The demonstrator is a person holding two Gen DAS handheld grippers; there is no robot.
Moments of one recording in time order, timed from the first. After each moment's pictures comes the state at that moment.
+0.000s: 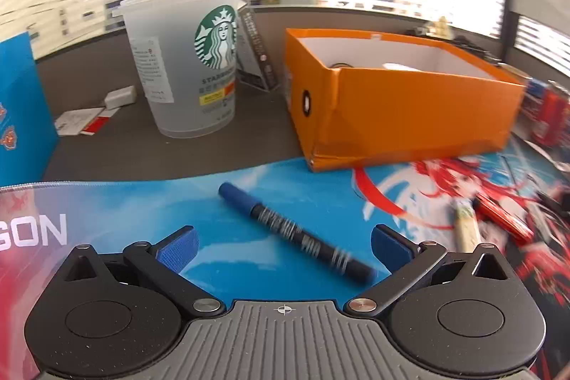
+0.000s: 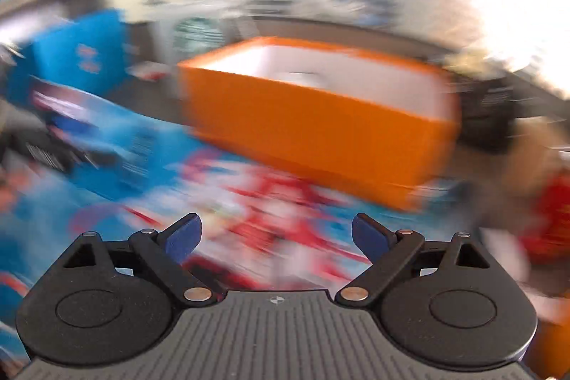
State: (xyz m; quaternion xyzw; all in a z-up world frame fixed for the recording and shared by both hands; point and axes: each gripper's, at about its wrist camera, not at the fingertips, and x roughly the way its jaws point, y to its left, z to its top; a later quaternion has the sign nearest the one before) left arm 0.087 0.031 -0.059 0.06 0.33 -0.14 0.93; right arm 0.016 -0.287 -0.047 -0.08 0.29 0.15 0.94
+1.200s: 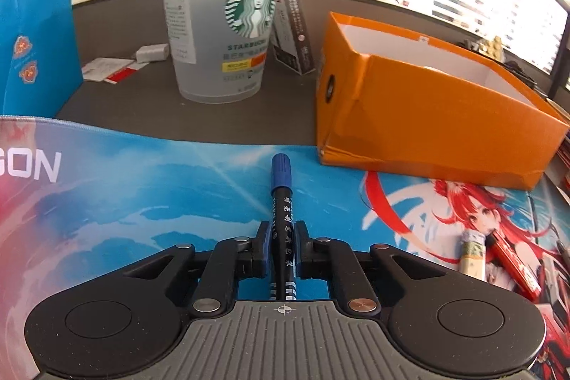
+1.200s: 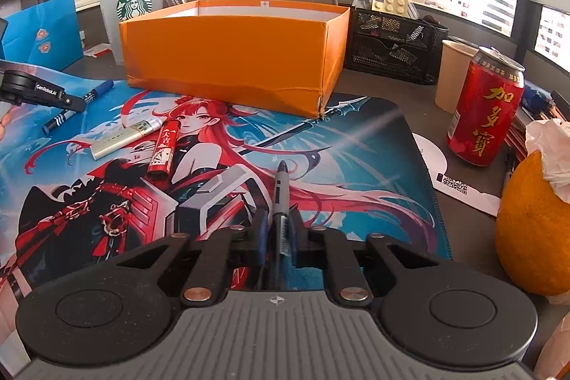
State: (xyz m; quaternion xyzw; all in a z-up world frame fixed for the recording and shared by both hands) left arm 0.090 0.007 -0.077 -0.02 0.36 -0.07 0.93; right arm -0.017 -0.340 -0.092 -0.04 0.32 0.11 0.94
